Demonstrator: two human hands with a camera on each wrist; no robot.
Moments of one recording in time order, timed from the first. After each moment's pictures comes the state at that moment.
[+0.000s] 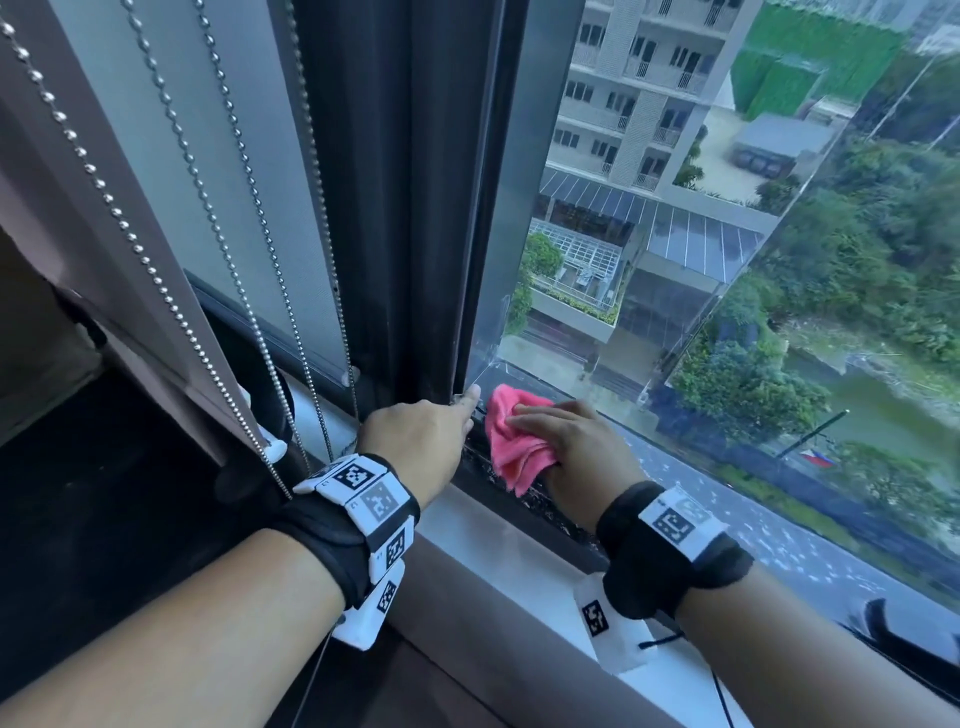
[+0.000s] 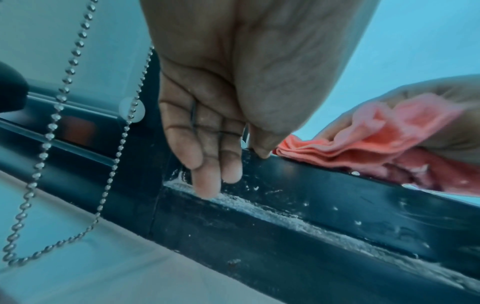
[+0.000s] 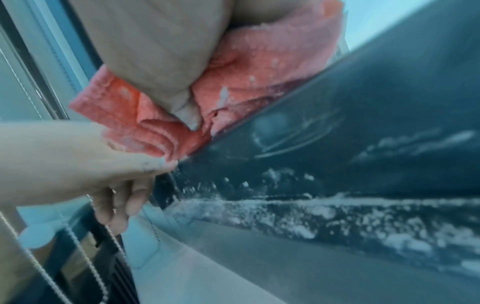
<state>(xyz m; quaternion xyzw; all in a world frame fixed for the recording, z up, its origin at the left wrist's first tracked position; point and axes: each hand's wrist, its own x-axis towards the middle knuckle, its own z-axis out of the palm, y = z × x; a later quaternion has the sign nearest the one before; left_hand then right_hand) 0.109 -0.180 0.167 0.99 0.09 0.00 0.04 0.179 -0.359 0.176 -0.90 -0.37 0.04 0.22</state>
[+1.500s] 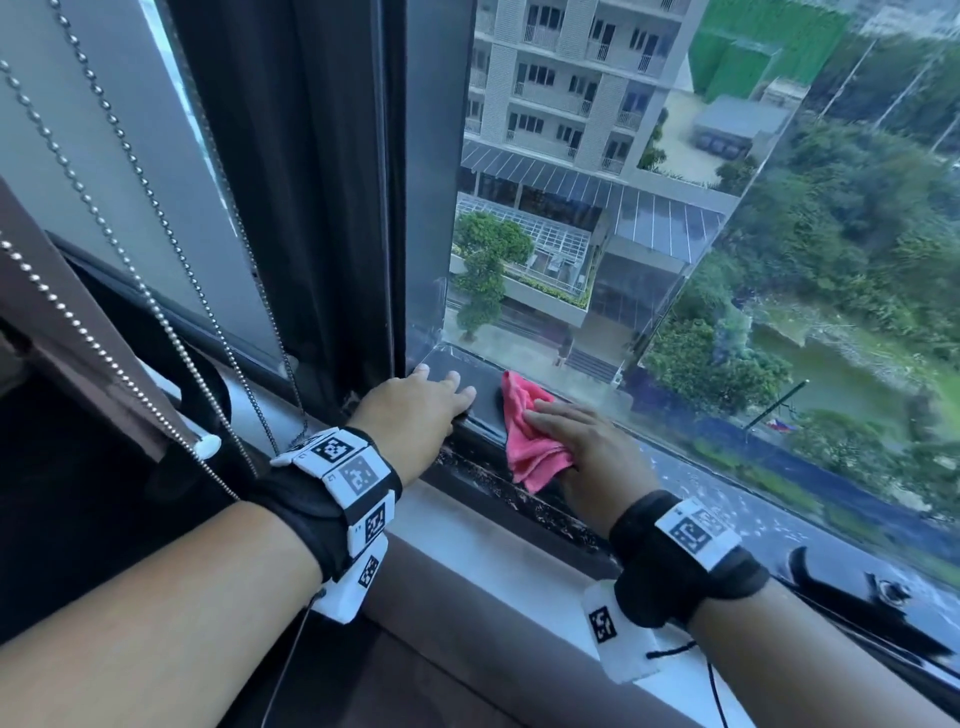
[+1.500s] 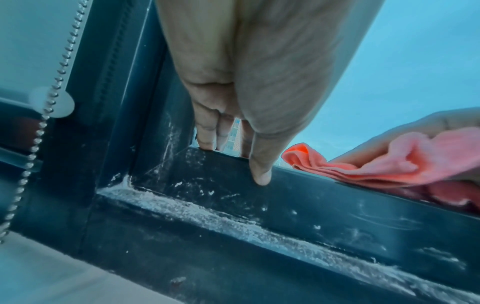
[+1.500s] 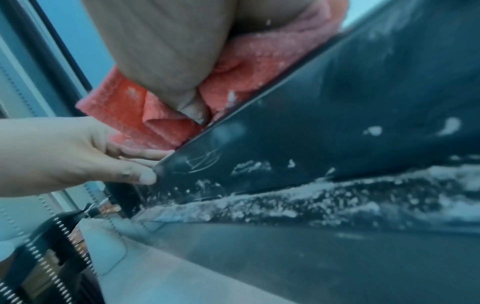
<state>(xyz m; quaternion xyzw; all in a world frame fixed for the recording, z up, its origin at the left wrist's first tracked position) 0.136 -0.213 0.151 1.00 -0.03 -0.09 -0.02 0.173 -0.428 0.145 -0.92 -0.31 0.04 0.23</state>
